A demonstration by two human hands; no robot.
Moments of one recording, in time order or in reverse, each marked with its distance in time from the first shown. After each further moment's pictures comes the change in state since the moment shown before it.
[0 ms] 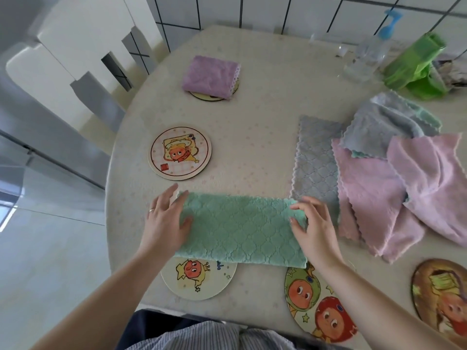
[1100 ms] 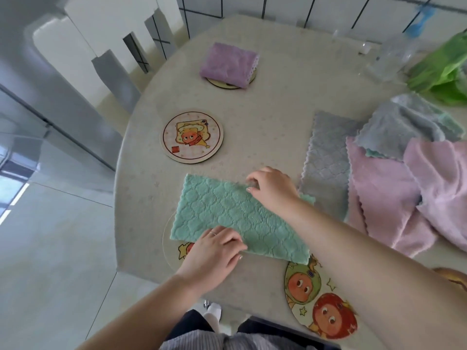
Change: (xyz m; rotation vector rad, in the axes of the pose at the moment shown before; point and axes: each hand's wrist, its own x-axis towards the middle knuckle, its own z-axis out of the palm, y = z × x) left_hand -0.066 0.052 0.054 -0.017 -0.061 0.479; right_hand 0.077 -0.072 0.043 -0.384 -0.374 -0.267
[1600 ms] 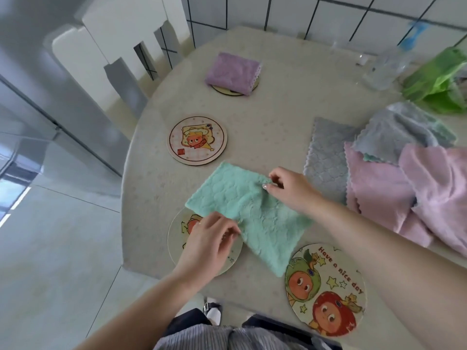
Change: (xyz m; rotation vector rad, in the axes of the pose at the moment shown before) left_hand -0.003 0.016 -0.040 -0.298 0.168 -0.275; right_hand -0.030 0.017 -0.035 0.368 -0.059 0.044
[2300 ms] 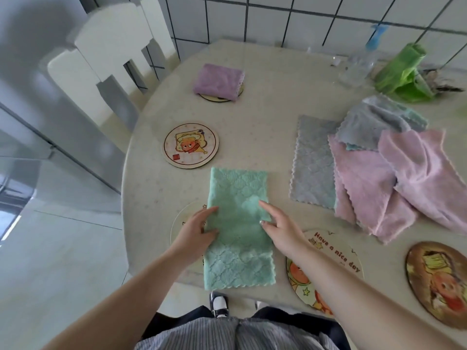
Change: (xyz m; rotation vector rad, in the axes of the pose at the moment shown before) left_hand 0.008 -0.021 -0.020 -0.389 -0.206 -0.493; right_hand -0.079 0.004 0.073 0.414 0.060 0.147
